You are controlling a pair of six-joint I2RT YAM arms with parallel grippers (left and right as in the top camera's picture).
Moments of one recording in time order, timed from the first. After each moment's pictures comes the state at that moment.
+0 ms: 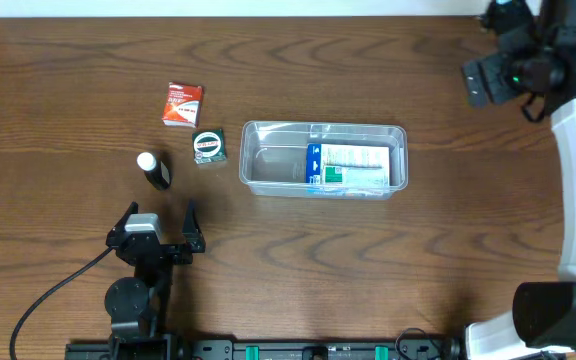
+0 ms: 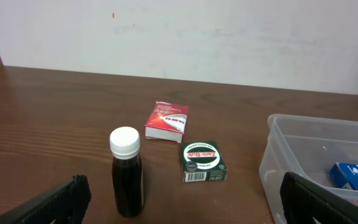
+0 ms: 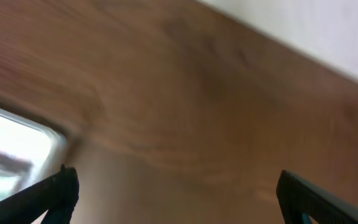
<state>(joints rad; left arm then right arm) 0.05 0.02 0.02 -0.11 0.06 -0.09 -0.09 1.69 1.83 -1.08 -0.01 -0.41</state>
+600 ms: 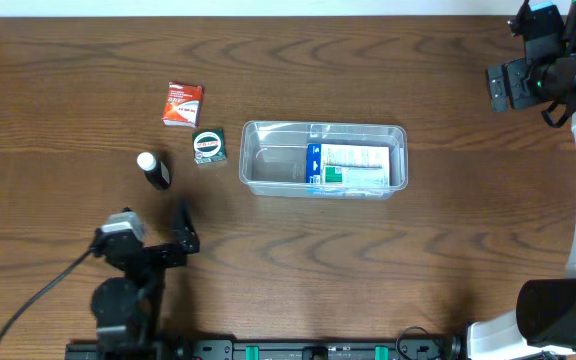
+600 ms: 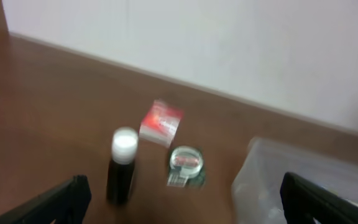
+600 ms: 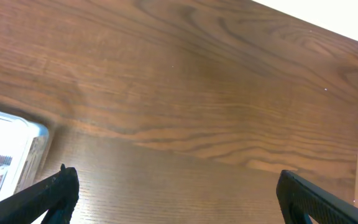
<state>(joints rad) 0.05 0.10 0.29 -0.34 0.03 -0.29 -0.15 1.69 1.83 -1.10 0.00 -0.38</state>
